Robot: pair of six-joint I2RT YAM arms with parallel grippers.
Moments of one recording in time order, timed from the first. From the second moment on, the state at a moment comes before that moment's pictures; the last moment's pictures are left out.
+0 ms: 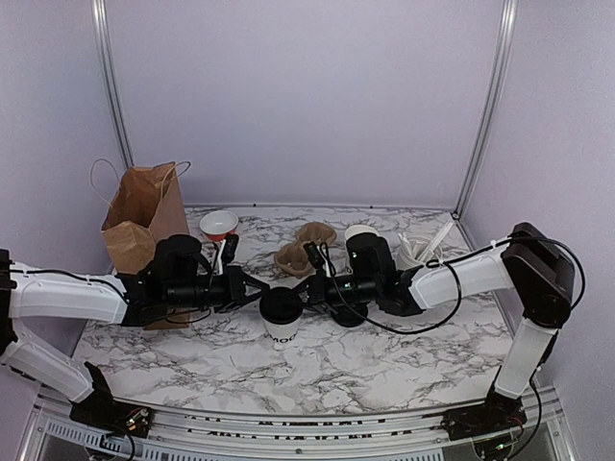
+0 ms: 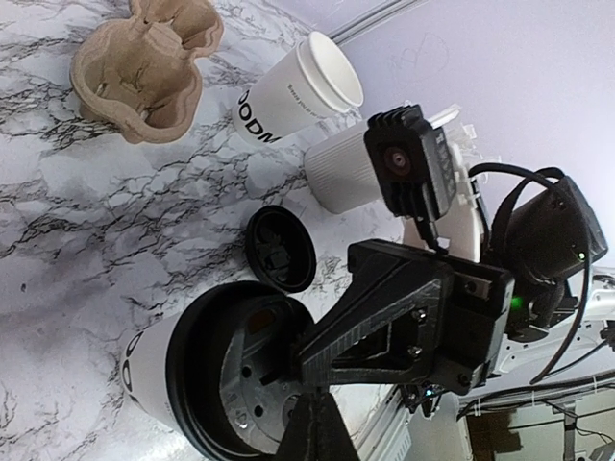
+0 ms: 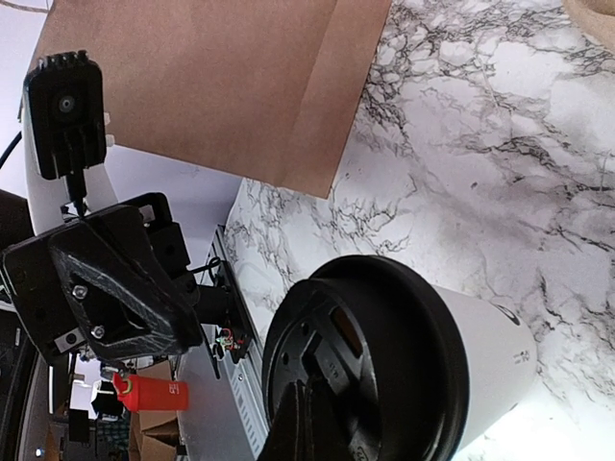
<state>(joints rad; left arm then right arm) -0.83 1.35 0.65 0.29 0.27 -0.91 0.85 1.79 0.93 0.46 -0.57 0.91</state>
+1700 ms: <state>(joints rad) -0.82 1.49 0.71 0.29 0.28 -0.87 0.96 1.72 0.97 0.42 -0.57 0.80</state>
